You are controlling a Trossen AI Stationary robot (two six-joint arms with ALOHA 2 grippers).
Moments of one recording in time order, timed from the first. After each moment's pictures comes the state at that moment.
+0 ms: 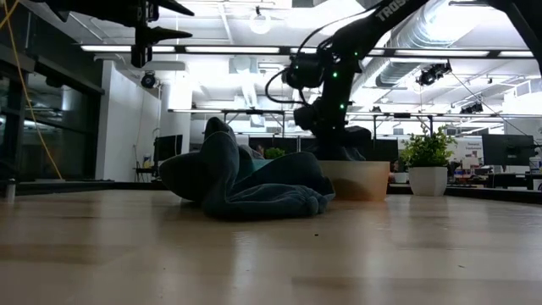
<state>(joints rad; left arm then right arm) 0.45 0.70 0.68 -0.09 0.29 -0.83 -0.47 1.91 1.41 -0.68 0.37 -0.98</state>
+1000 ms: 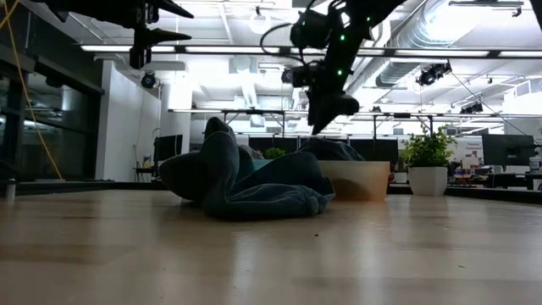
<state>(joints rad) 0.45 0.70 0.68 -0.11 0.29 -0.83 -0.38 1.76 1.41 -0.65 0.38 -0.71</state>
